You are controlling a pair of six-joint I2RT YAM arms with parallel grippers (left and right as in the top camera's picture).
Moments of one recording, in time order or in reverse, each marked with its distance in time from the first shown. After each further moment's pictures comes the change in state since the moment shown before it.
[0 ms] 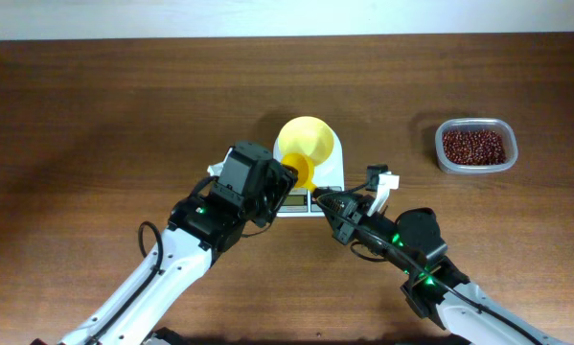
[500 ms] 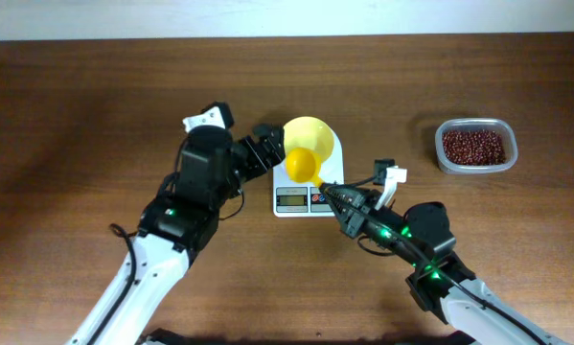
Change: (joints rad) left arm 0.147 -0.071 -0.005 0.217 -0.042 0.612; right arm -0.086 0.003 0.013 -0.008 -0.096 0.002
